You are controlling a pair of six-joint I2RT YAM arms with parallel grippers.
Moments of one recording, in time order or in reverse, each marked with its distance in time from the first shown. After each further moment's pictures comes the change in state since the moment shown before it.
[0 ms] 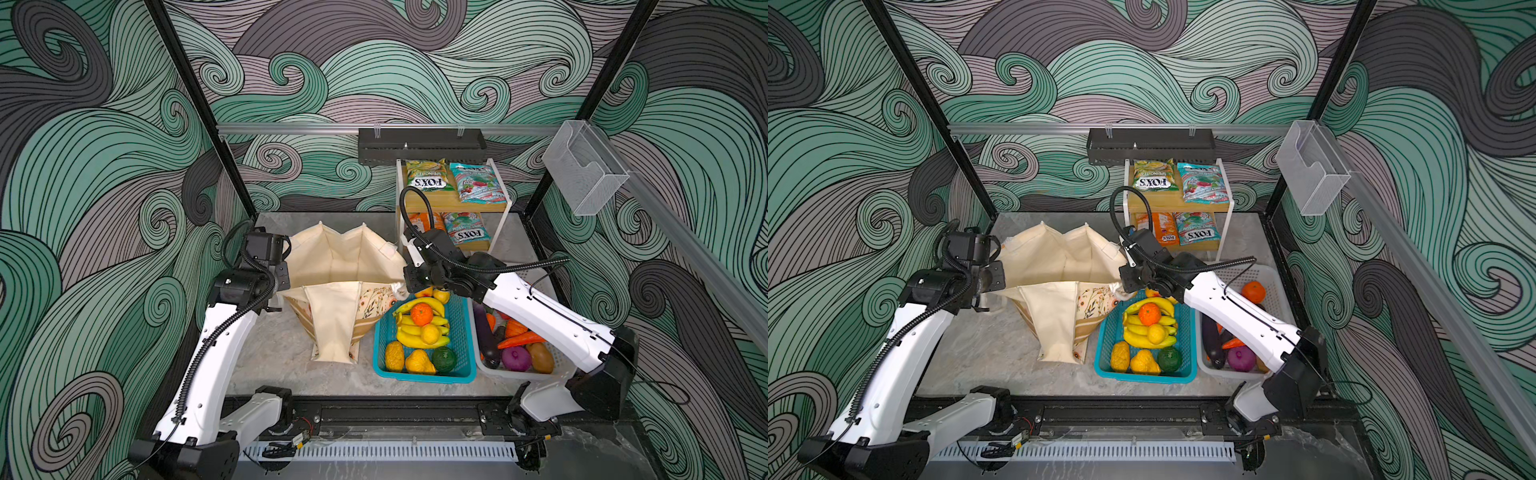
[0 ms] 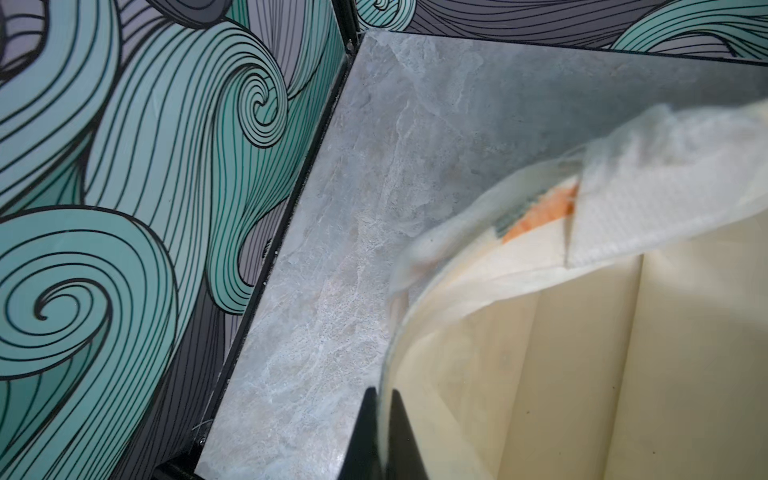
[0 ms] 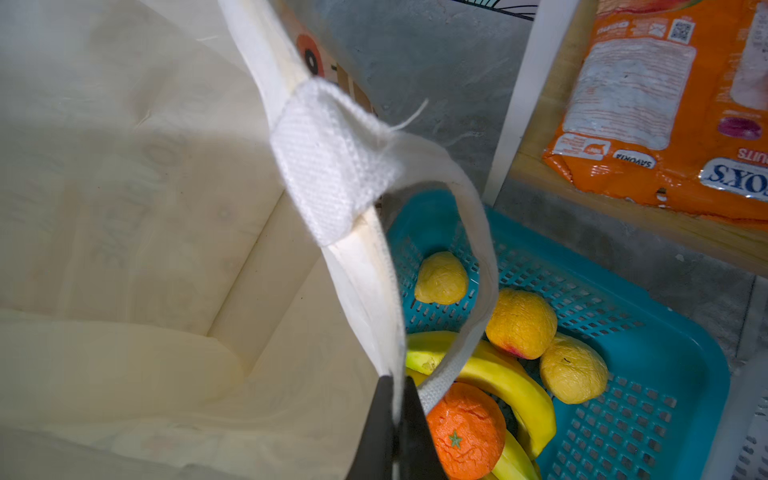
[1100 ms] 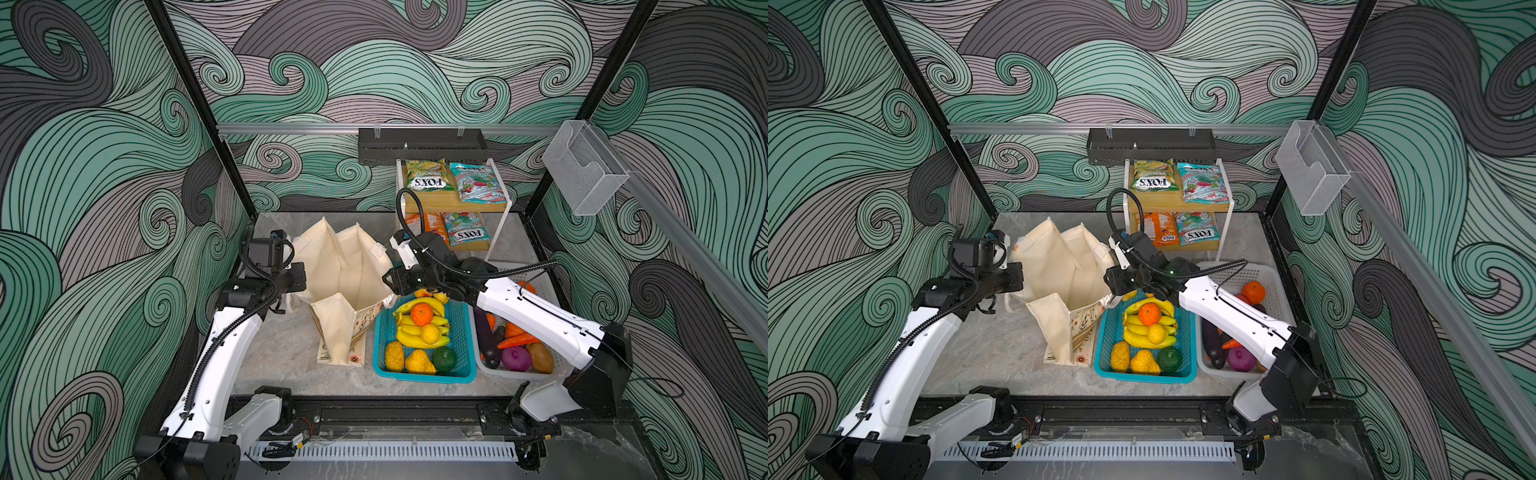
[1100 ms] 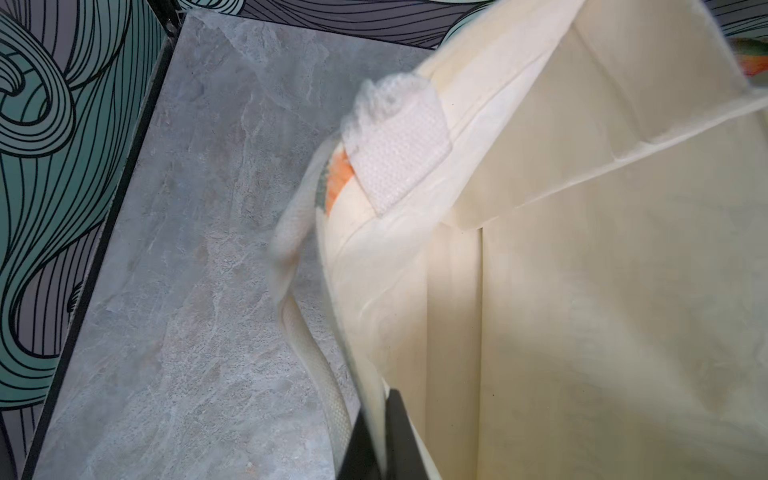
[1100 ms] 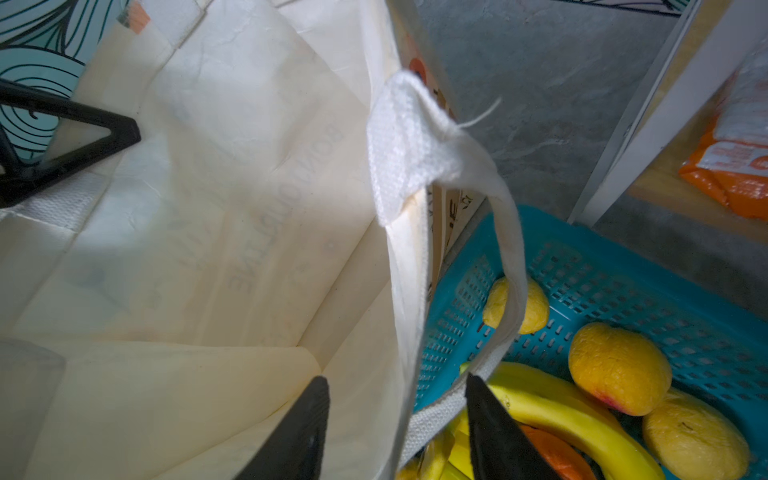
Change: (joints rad) left arm 0.025 -0.032 -0.152 0.220 0.400 0.048; right arm 0.022 0.027 -0.060 0.178 -0.170 0.037
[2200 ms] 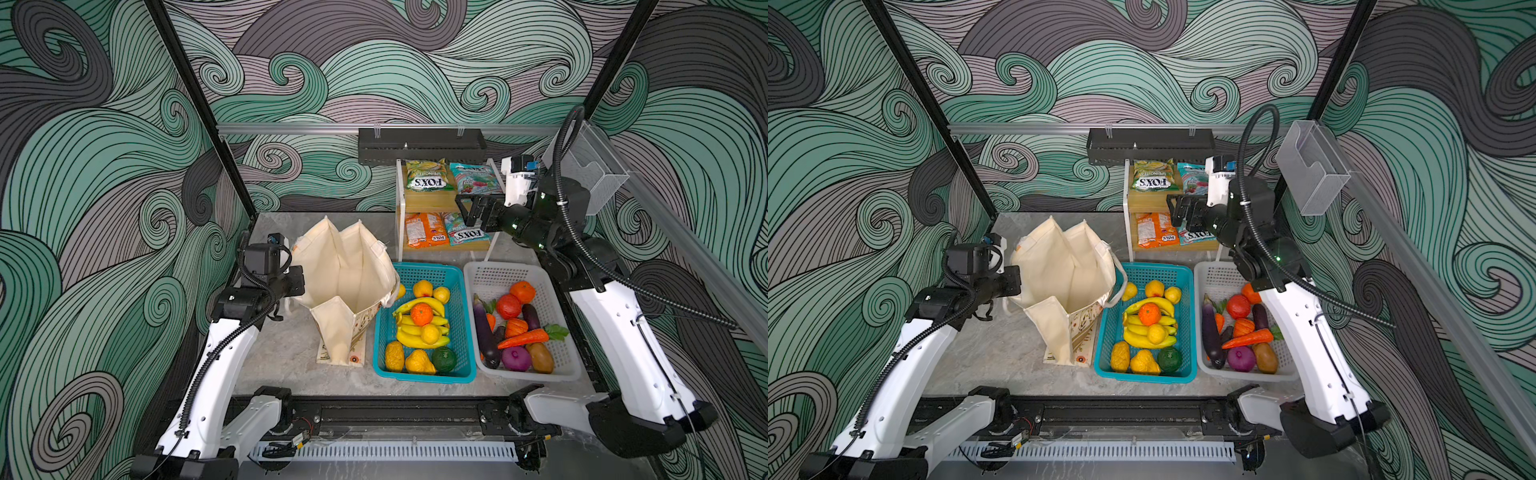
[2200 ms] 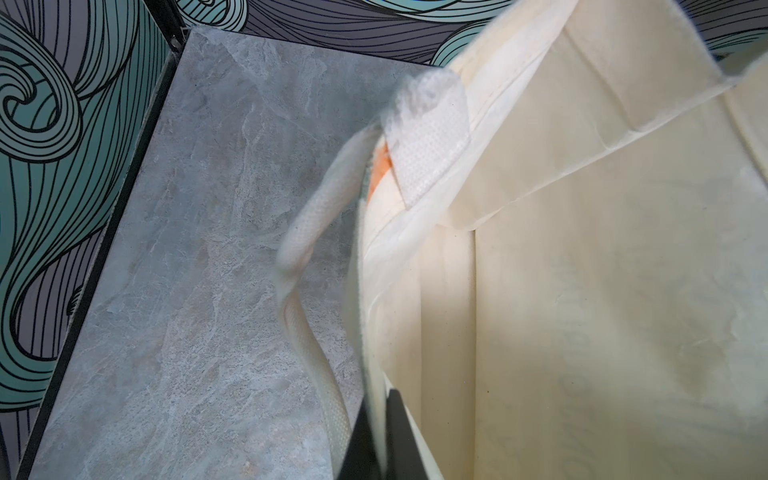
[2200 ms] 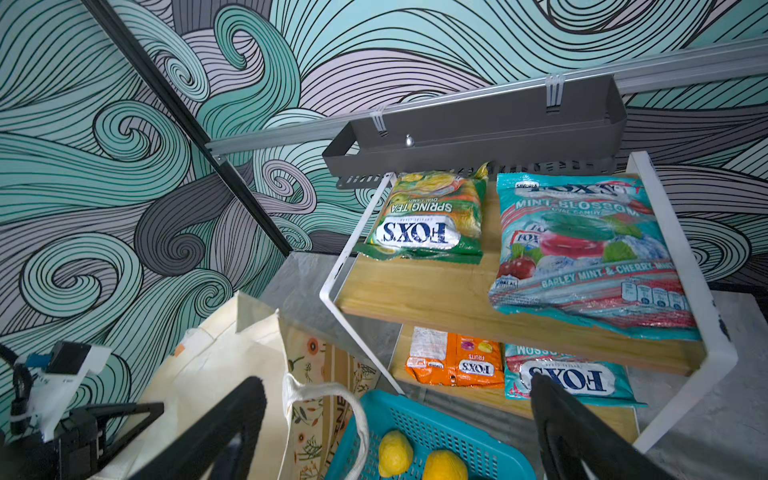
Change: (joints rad) left arm 0.003 -0.069 -0.034 0.008 -0.006 0.004; right arm -0.463 -0.196 0.375 -0.109 -0.026 -0.057
